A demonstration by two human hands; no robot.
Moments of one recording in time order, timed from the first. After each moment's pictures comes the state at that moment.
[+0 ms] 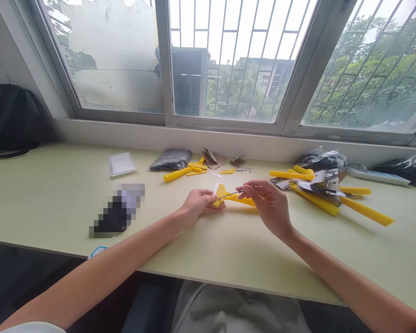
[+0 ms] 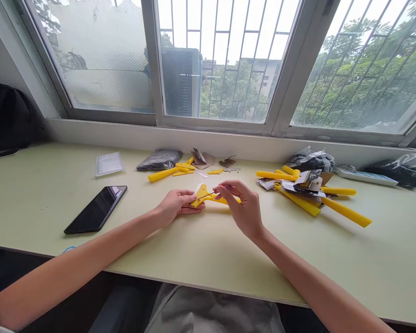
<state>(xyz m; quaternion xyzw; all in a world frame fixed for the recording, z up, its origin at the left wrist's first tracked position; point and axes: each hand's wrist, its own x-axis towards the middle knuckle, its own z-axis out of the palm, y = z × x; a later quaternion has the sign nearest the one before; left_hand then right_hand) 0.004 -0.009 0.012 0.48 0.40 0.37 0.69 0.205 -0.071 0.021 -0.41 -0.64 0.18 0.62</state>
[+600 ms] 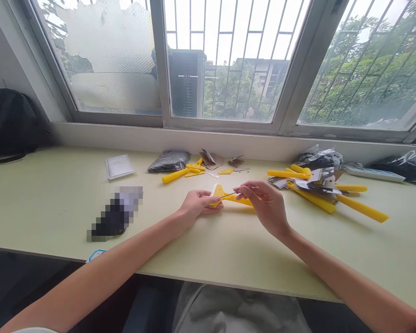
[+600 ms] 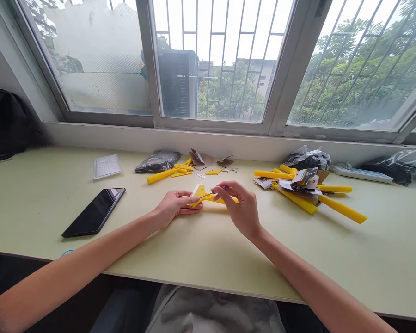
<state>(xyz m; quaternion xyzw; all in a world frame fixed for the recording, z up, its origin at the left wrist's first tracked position) 0.004 -0.010 0.012 0.48 0.39 0.39 0.68 0.207 -0.070 0.019 -0.41 -0.63 0.19 0.63</state>
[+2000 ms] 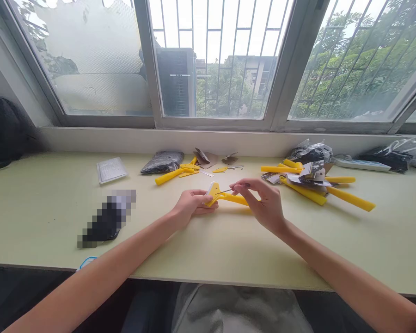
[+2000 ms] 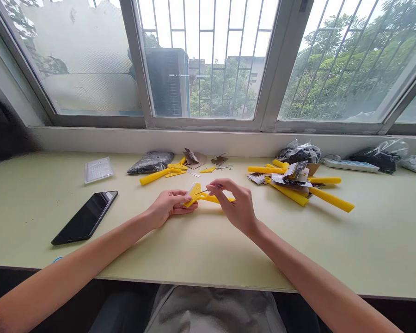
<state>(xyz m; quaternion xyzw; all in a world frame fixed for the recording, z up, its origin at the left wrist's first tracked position) 0.002 -0.007 0.012 0.50 0.37 0.36 0.69 0.214 -0.076 0.025 -0.39 -0.69 0.06 0.60</state>
